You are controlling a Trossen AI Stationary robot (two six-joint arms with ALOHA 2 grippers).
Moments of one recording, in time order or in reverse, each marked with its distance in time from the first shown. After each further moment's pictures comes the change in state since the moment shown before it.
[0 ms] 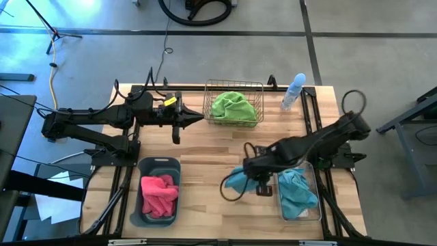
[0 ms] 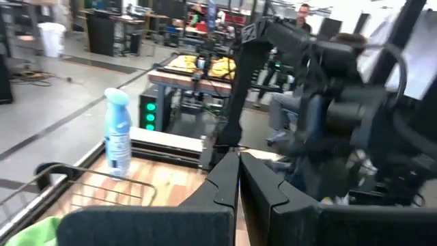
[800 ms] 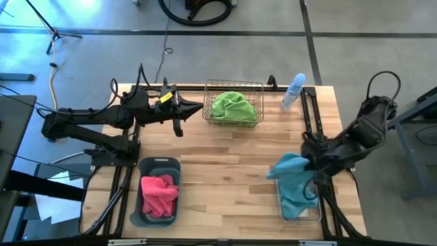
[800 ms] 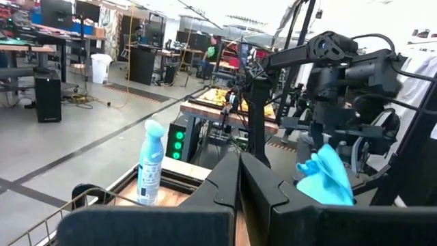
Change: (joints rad) left arm 0.000 0.000 0.000 0.115 -0.158 -0.027; right arm 0.321 -0.498 0.001 -0.418 0.147 0.502
